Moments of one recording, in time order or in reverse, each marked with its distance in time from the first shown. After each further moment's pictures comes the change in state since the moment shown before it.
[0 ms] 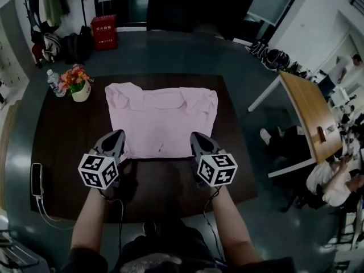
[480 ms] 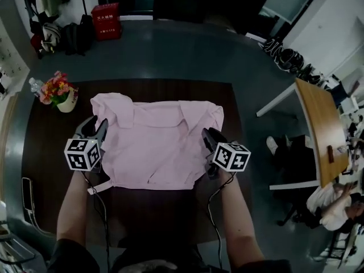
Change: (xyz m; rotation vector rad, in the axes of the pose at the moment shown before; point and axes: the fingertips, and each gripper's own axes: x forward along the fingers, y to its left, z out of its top) left arm 0.143 0.141 -0.001 0.077 0.133 0.246; right arm 0.138 -0.182 -0.010 0.184 0.158 -0.021
